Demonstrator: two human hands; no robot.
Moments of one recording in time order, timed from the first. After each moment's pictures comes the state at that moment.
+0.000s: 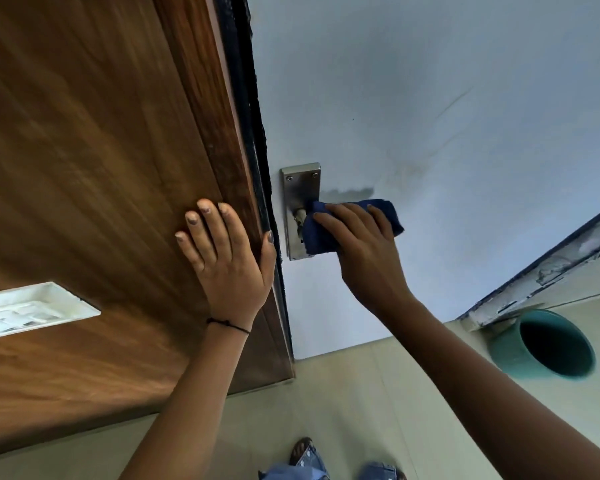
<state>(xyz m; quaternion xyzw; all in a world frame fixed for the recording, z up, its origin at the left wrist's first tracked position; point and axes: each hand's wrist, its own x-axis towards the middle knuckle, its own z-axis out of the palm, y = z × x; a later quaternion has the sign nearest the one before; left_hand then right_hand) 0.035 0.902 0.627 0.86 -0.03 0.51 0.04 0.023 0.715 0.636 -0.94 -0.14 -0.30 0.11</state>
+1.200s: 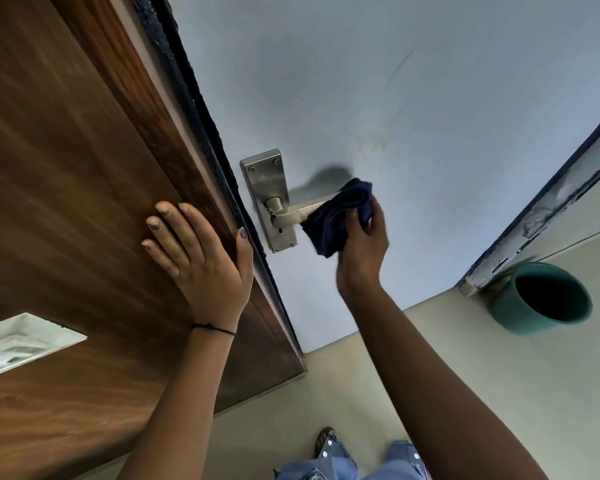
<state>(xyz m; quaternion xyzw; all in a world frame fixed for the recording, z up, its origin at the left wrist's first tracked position) 0.029 0.901 0.636 0.87 -0.03 0.48 0.04 0.018 0.736 0.632 -0.43 0.28 -0.24 0.82</state>
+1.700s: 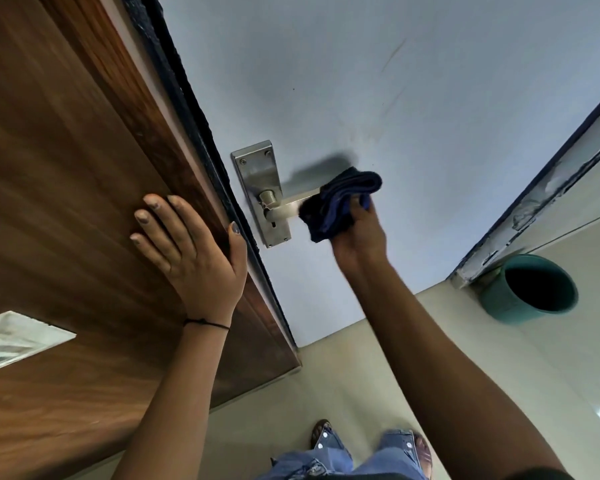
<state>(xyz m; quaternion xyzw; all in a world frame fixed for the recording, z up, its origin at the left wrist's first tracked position) 0.028 0.901 0.638 0.88 -0.03 0.48 0.03 0.028 0.720 0.636 -0.22 0.23 -0.15 0.93</state>
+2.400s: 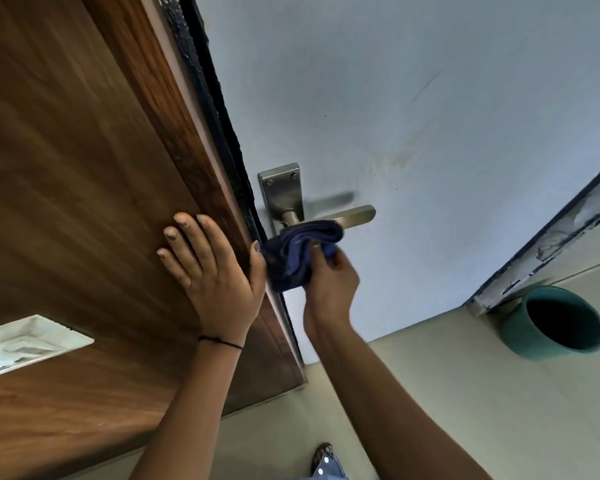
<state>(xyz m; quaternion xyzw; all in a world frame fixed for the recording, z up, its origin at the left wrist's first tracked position) 0.030 0.904 0.634 0.87 -0.04 0.49 0.06 0.011 0.795 0.632 -0.41 0.31 -0.15 0.85</state>
